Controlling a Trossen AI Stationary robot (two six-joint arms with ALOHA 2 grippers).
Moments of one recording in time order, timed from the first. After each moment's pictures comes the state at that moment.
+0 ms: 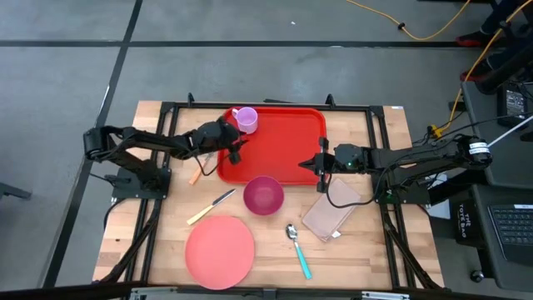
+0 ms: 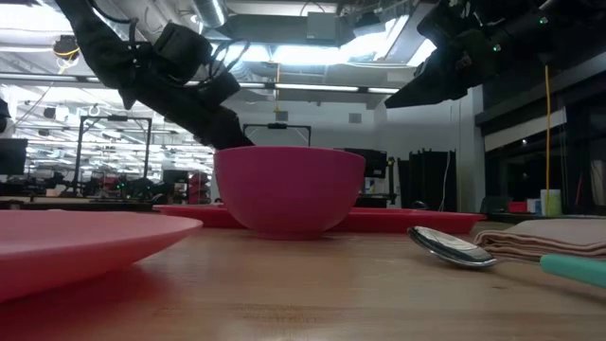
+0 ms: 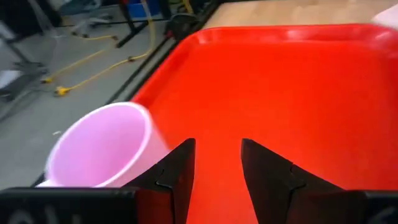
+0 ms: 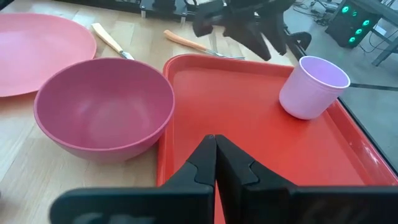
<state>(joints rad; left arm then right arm) 0.39 1.40 0.48 0.51 -0.12 0.17 -0.02 1.12 0.54 0.15 0.13 -0.14</state>
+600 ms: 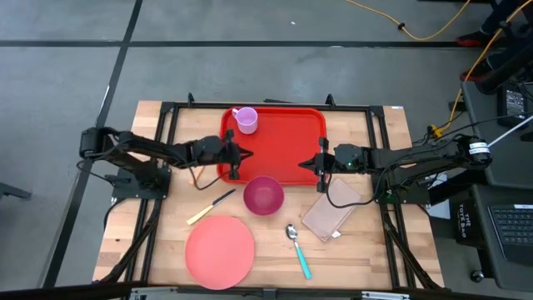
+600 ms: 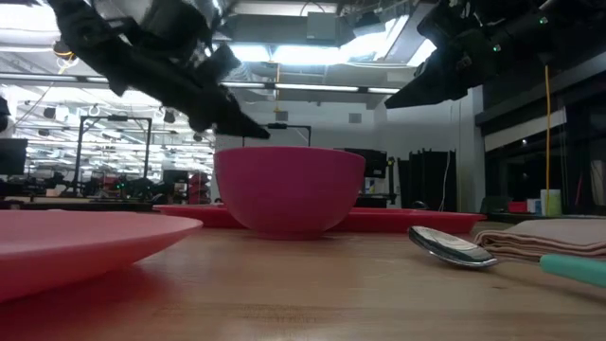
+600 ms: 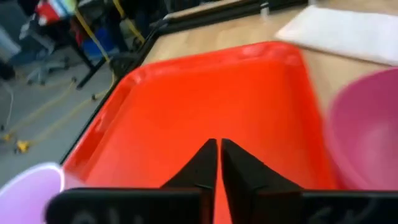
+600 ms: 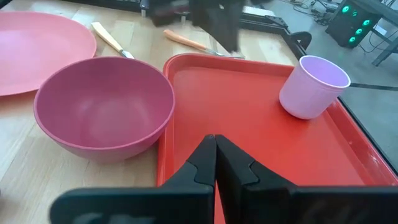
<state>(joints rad) 0.17 1.35 0.48 0.51 -0.14 0.27 -0.02 1.12 0.54 0.15 0.13 -0.14</state>
